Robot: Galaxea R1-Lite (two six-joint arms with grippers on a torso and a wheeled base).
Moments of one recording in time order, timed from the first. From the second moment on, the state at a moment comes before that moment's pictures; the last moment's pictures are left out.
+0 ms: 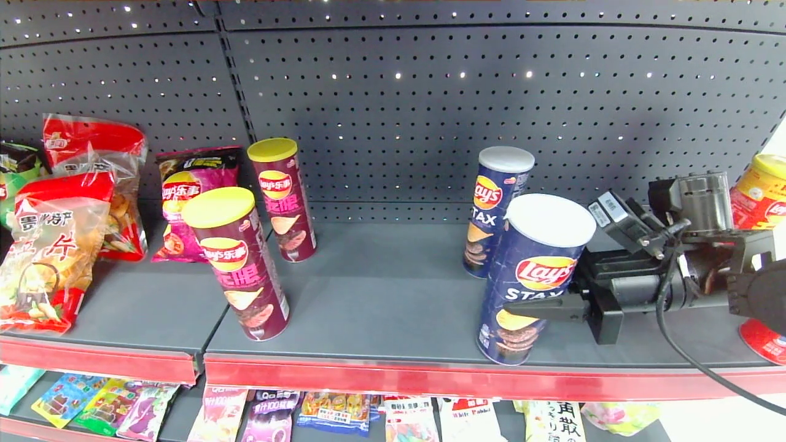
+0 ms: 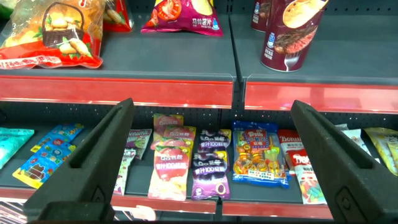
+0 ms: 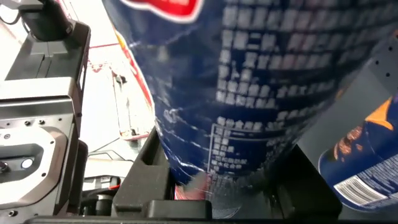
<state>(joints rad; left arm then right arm) 0.00 0.00 0.00 0.00 0.00 0.00 0.28 1.66 -0.80 -0.31 1.03 -0.61</state>
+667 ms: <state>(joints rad) 0.00 0.00 0.00 0.00 0.00 0.00 0.31 1.69 -0.81 -0.32 1.03 -0.61</state>
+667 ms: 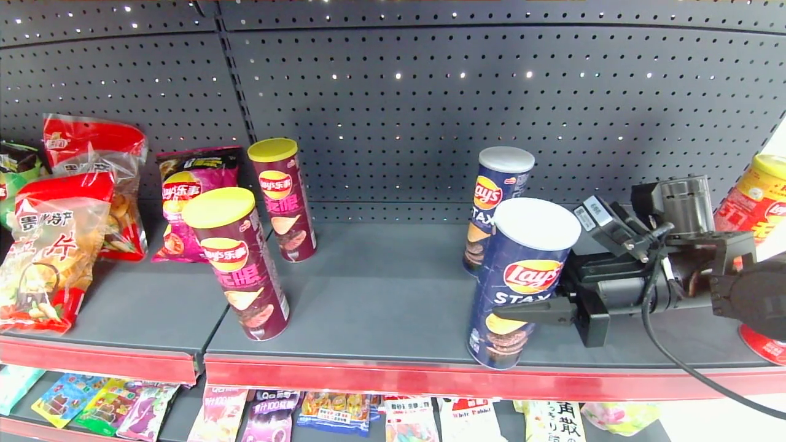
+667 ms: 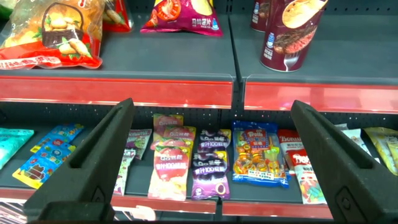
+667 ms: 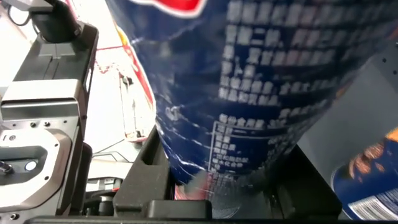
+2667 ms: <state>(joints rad) 0.00 0.00 0.00 0.00 0.00 0.00 0.33 1.74 -0.83 -0.35 1.03 -0.61</state>
